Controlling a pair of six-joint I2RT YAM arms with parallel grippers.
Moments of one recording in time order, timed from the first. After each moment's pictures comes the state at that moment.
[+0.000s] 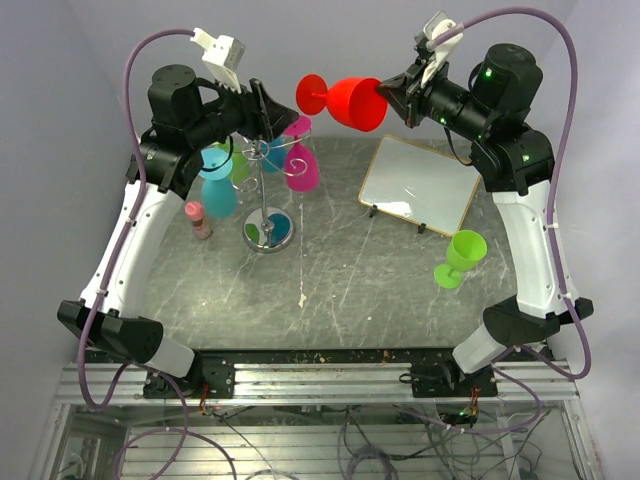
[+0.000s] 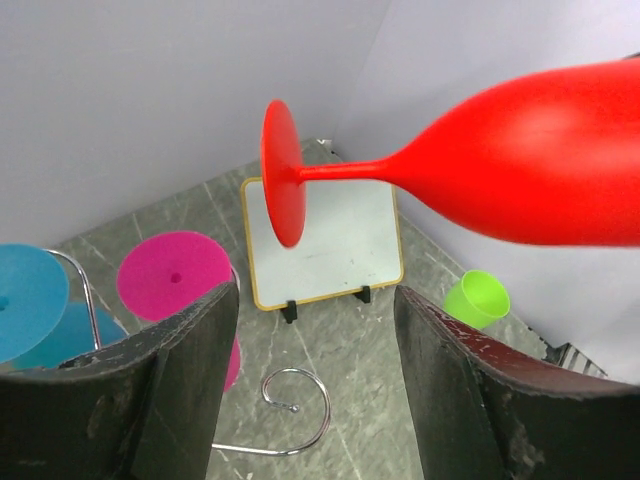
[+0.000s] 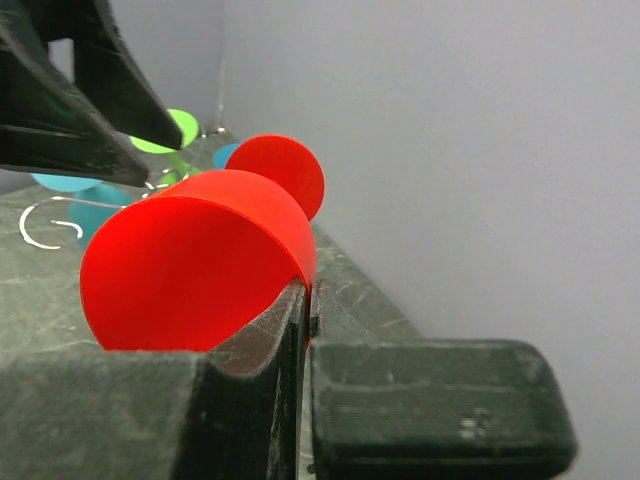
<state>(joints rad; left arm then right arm) -0.33 1.47 1.83 -0.37 0.51 -0.27 0.43 1.60 2.28 -0.68 -0.40 -0.29</state>
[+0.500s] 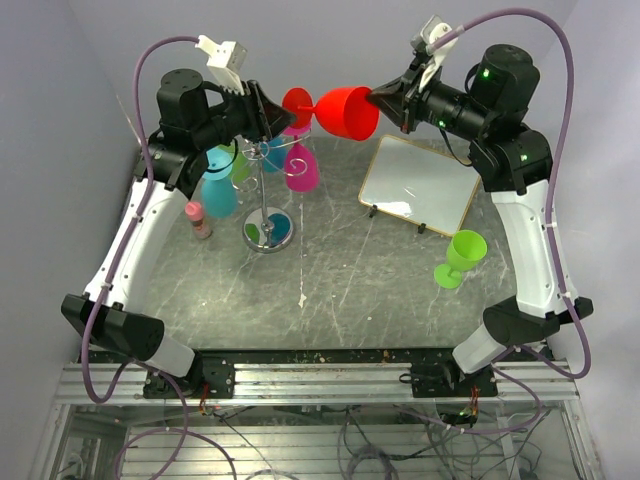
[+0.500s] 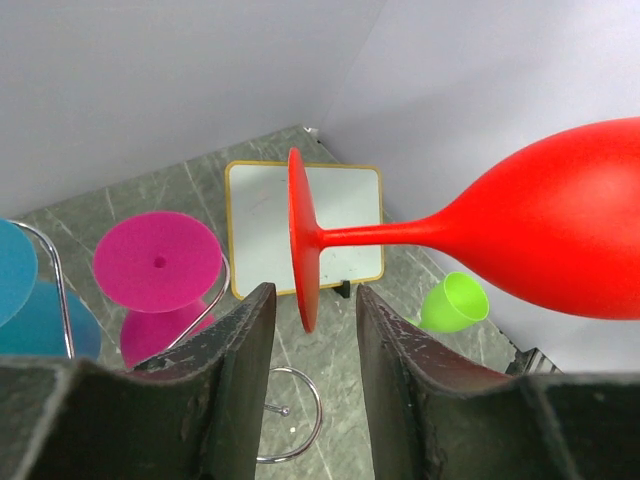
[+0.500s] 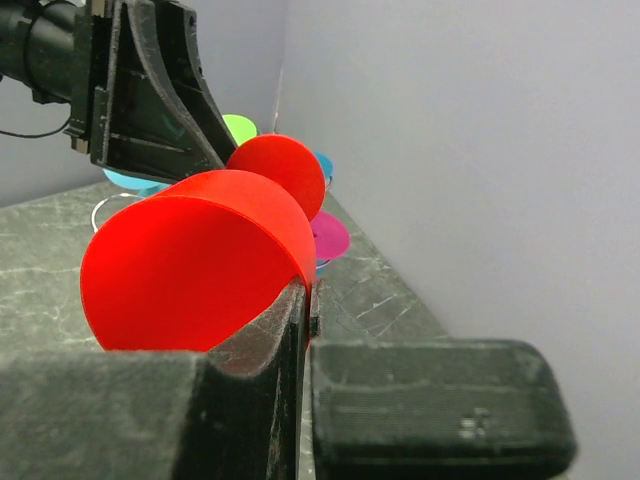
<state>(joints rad) -0.33 1.49 1.78 -0.33 0.51 -0.37 0.43 1.60 2.27 -0.68 -0.53 -0.24</state>
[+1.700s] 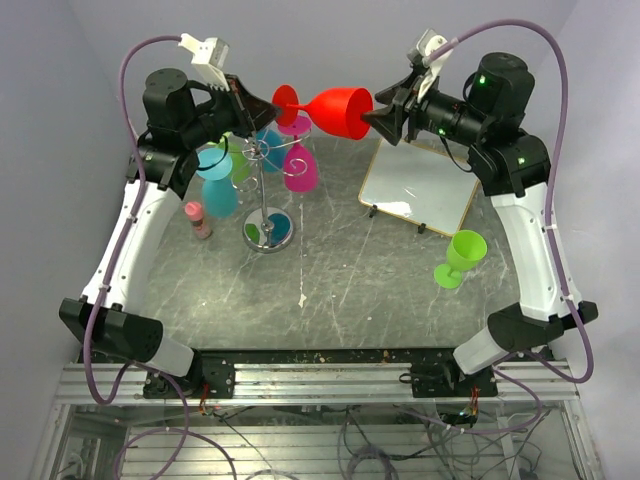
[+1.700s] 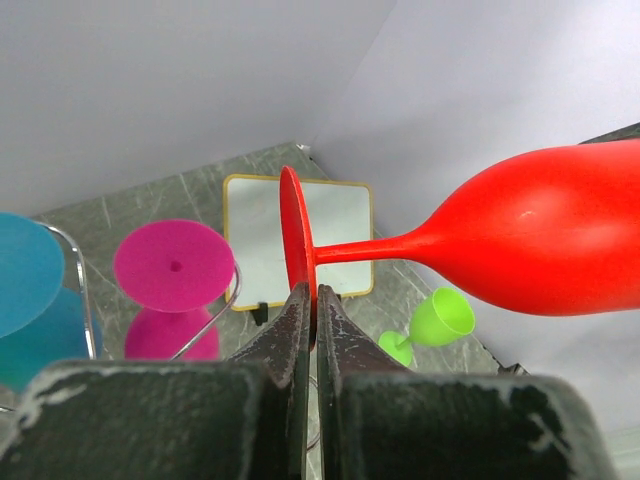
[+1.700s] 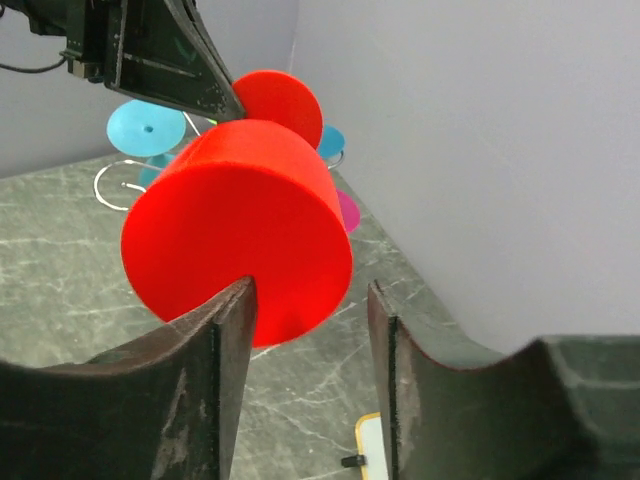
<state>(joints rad) -0.27 1.48 1.74 -0.27 0.57 -0.44 0.41 1.56 2.17 -0.66 -0.58 -0.27</state>
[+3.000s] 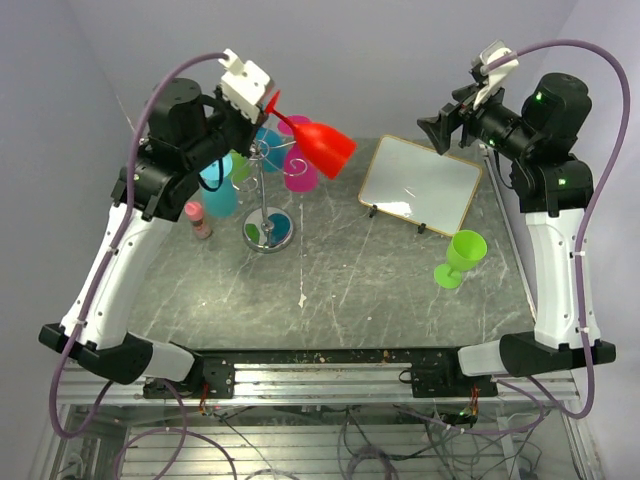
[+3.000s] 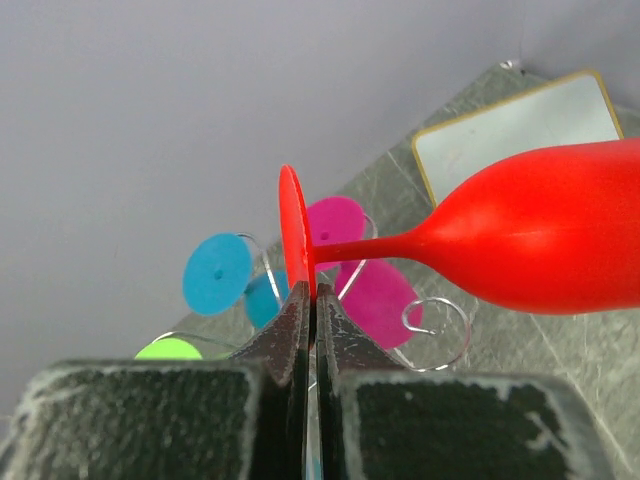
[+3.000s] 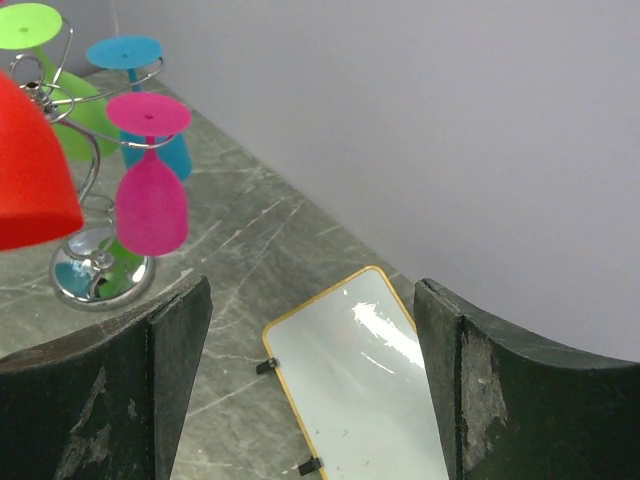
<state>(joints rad) -0.45 1.37 1.88 -0.58 0.16 0.29 0.14 1.38 1.95 -0.65 -0.50 -0.33</state>
